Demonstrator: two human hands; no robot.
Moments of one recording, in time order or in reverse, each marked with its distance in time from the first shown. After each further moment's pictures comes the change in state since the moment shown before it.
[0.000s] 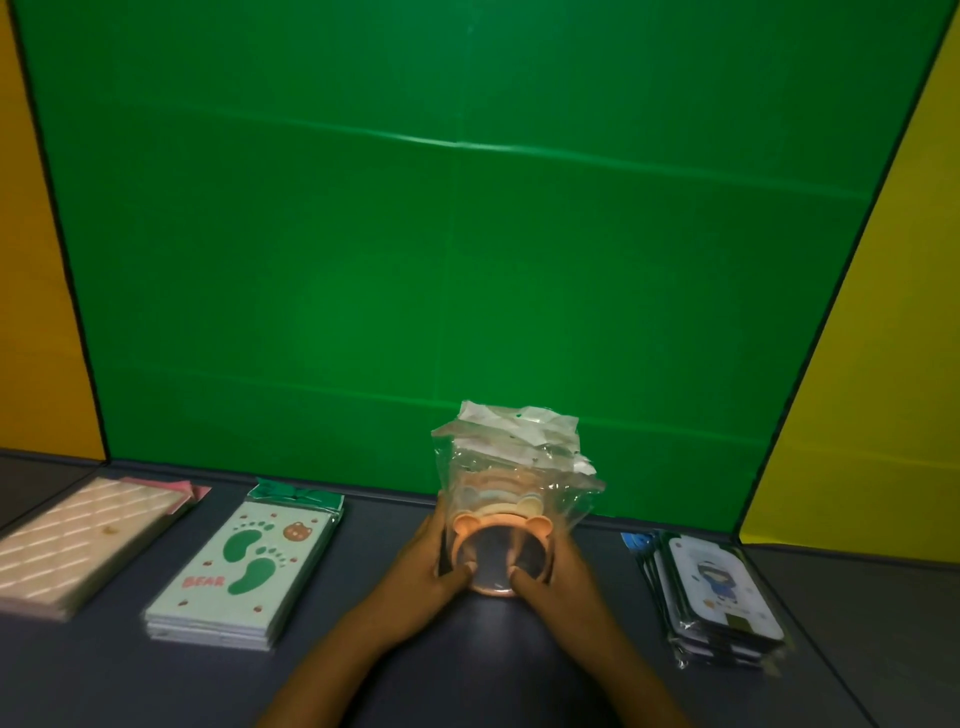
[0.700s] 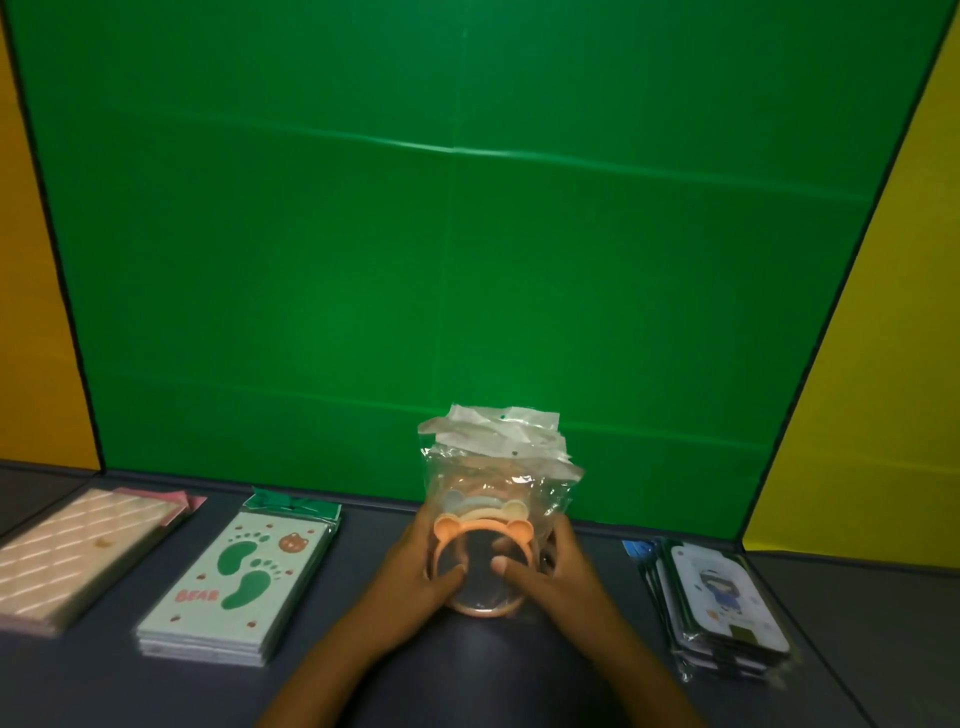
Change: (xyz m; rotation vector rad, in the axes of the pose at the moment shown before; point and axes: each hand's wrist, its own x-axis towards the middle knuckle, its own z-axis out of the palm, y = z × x) left_hand 0.000 0.004 -0.006 0.023 0.104 0.062; right_hand 0.007 -0.015 -0.010 0.043 -0.114 -0.020
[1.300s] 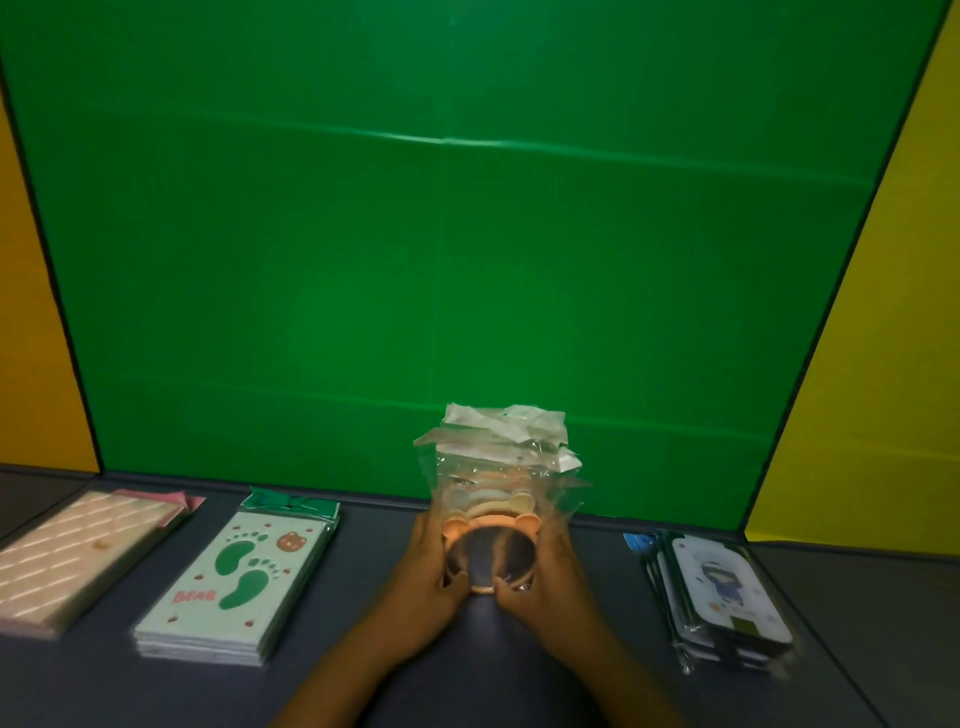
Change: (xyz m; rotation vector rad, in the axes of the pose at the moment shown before) left_hand 0.003 -0.008 0.018 0.106 0.017 -0.034; right_hand 0.010 0.018 0.022 -0.269 0.147 -0.046
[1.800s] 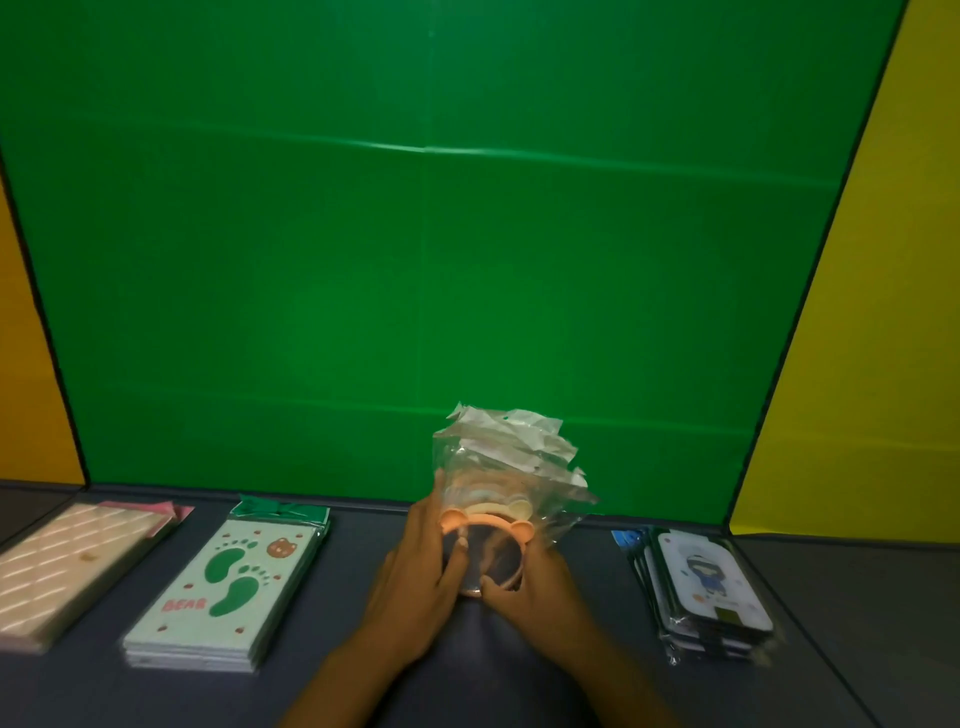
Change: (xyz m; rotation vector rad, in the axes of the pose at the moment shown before) left_hand -0.005 0.022 0.004 0.249 0.172 0.041; right_hand -0.013 -0.003 -0.010 0.073 -0.044 -0.067
